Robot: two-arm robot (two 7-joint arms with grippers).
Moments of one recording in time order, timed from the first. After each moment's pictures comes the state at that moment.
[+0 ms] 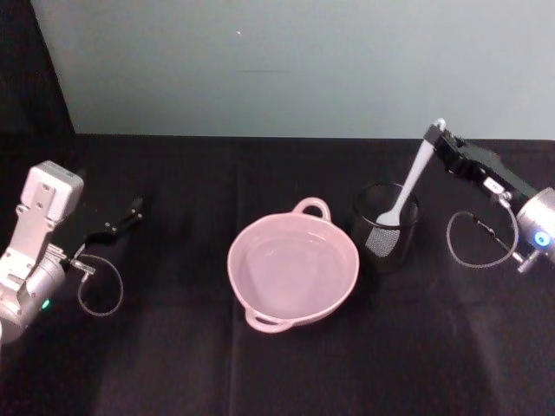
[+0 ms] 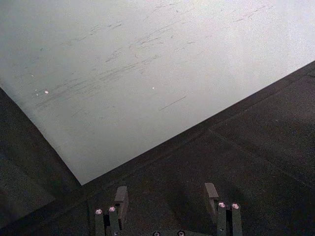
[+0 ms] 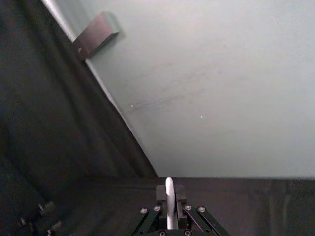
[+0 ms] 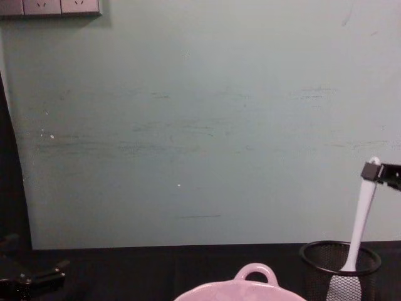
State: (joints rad) left arm -0.20 0.60 0.45 -1.41 -0.25 -0.12 0.03; right arm 0.32 0.55 -0.33 -1.38 1.00 0.06 0.42
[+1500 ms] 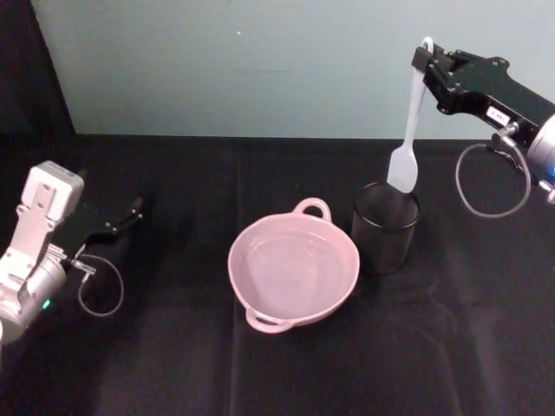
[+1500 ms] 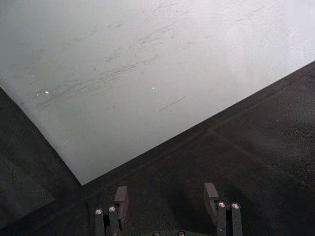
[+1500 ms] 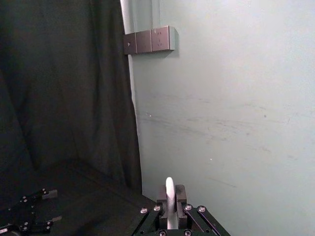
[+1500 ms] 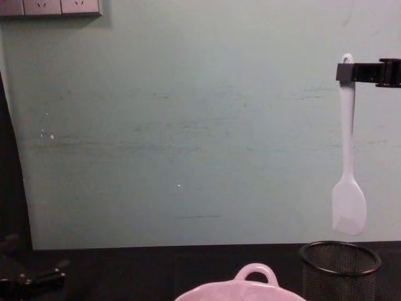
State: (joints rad) left arm -0.20 0.60 0.45 -1.41 -0.25 -0.12 0.03; right arm 0.39 0.66 -0.33 -1.70 0.74 0.16 0.33
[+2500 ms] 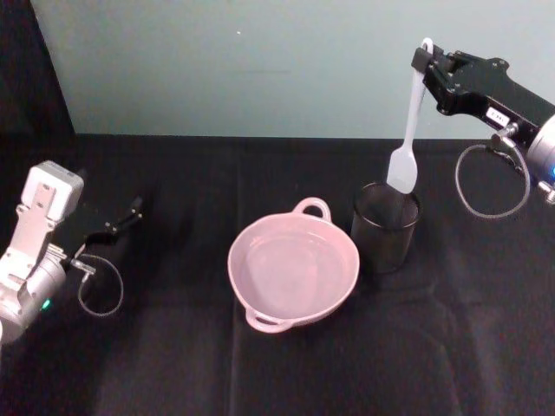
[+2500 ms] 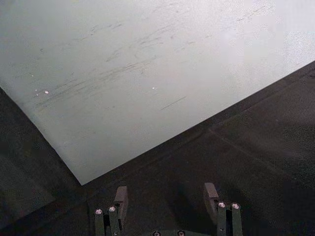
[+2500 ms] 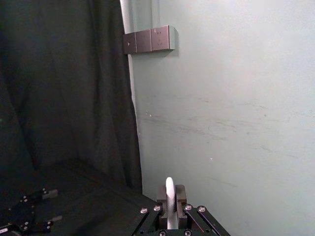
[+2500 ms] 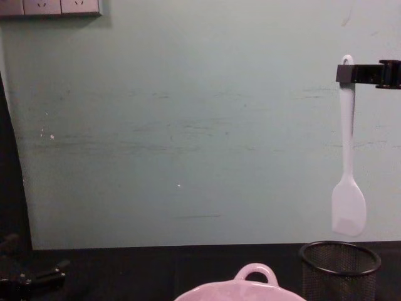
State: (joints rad) left arm -0.20 0.60 0.45 -1.41 -0.25 -0.12 0.03; right arm 0.39 0.66 -0.33 -1.70 0.74 0.16 0.33
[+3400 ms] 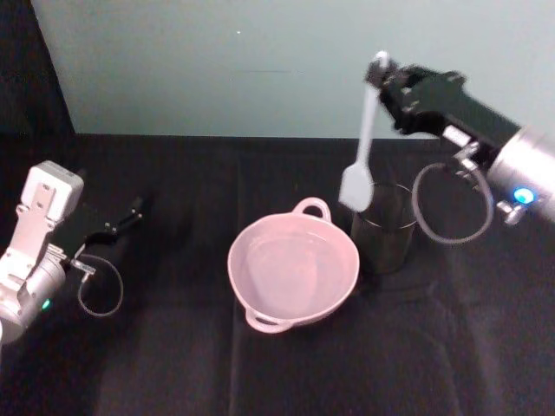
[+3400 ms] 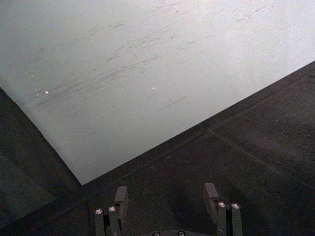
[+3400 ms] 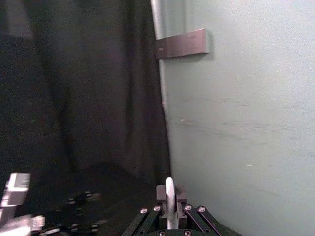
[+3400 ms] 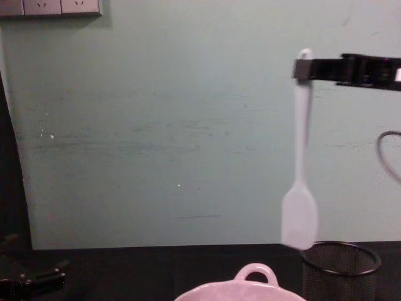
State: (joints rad) left arm -0.20 0.60 0.45 -1.41 -0.25 -0.12 0.03; right arm 0.34 0.61 -0.36 -1.79 0.72 0.17 0.33
